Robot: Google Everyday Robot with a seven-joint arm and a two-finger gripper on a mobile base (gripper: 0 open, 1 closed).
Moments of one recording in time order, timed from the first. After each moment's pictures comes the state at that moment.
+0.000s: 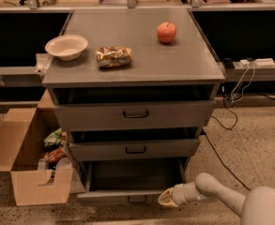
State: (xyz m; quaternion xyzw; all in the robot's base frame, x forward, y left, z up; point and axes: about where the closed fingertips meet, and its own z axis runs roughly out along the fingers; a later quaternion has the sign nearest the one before) arm 0.498 -0.154 0.179 -0.63 0.67 0.26 0.30
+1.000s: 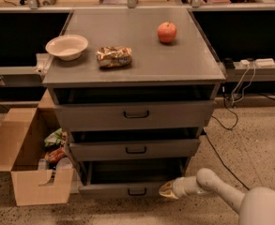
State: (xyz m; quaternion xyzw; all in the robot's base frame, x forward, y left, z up) arm 0.541 -0.159 0.183 -0.63 0.66 0.22 0.33
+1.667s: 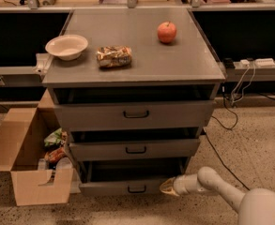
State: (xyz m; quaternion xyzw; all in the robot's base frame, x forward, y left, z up) arm 0.558 -0.167 0.185 -0.62 0.67 0.22 0.35
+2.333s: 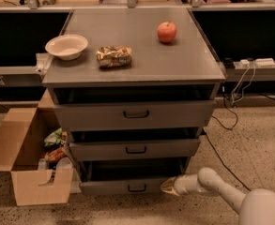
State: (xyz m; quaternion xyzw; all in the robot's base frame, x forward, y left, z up) arm 0.563 -0.173 0.181 -0.62 0.67 0.20 0.35
